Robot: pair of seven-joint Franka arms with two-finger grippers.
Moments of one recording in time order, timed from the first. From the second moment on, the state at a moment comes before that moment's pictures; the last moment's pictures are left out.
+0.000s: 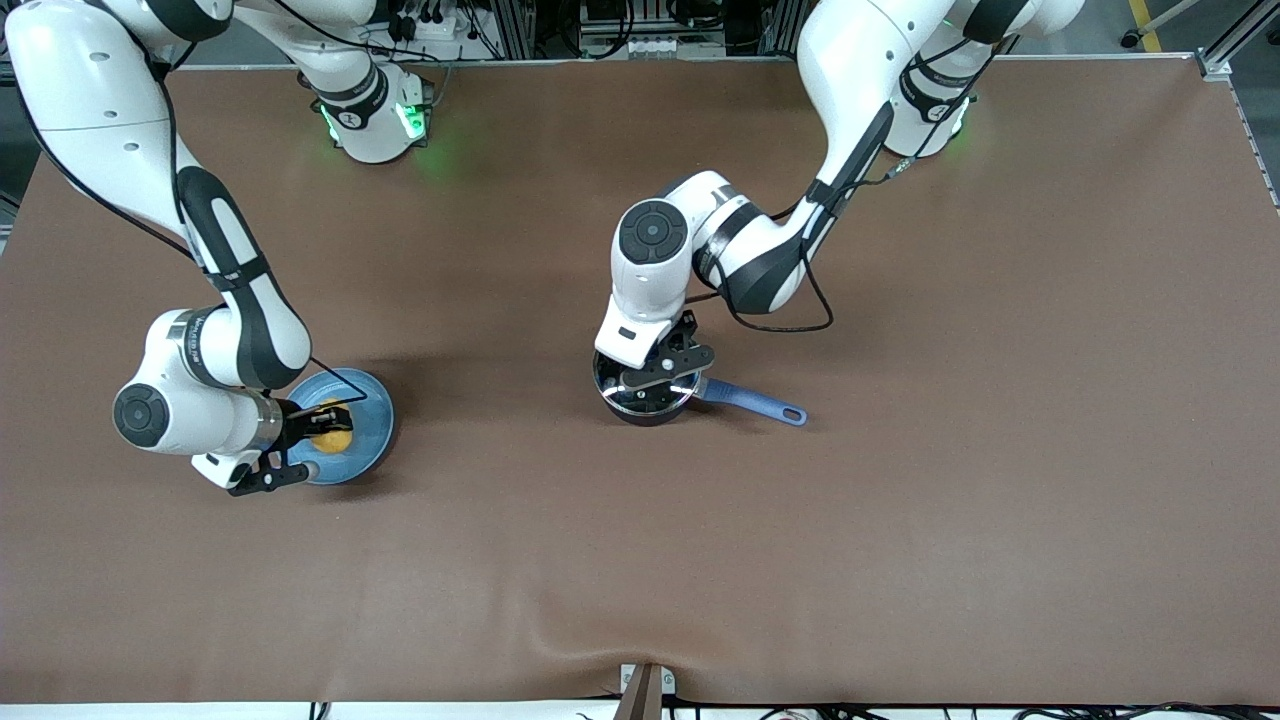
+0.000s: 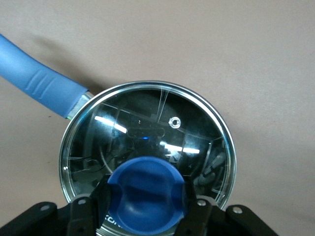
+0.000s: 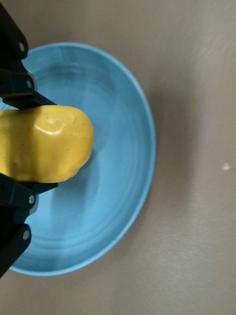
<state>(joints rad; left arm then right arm) -0.69 0.69 -0.14 -1.41 0.07 2.13 -1.14 -0.13 0.63 0.13 -1.74 0.03 2.19 -0.24</state>
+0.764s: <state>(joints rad) -0.50 0.42 -0.13 -1.39 0.08 1.85 -0.92 -0.07 0.53 0.31 -1.63 0.03 1.96 0.13</state>
